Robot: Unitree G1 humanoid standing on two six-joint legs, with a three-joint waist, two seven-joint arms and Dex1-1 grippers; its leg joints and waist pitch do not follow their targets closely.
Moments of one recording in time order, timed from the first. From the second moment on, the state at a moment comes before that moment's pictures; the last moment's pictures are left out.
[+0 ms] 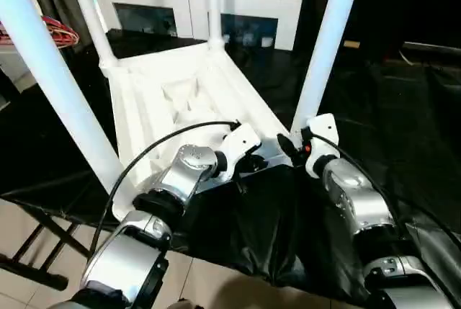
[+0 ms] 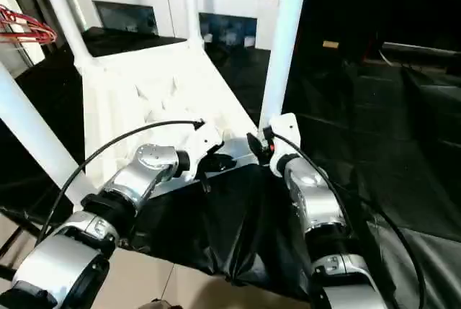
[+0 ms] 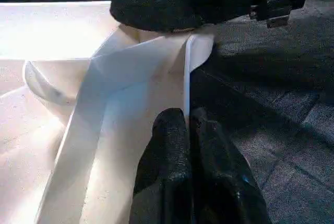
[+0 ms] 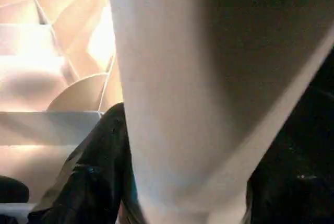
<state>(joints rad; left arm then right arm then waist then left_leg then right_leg) -0.78 0.05 -0.23 0.92 0.13 0.06 -0.82 -0.51 -0.13 -0.02 0.60 0.05 0.14 0.34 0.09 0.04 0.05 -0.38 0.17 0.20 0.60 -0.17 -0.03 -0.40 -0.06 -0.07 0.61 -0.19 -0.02</state>
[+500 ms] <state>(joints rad) -0.74 0.15 -0.23 0.87 0.09 0.00 -1.04 -0.46 -0.30 0.06 0.52 0.10 0.12 0.78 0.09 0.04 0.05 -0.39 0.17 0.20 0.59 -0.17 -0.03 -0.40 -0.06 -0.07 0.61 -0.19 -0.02</state>
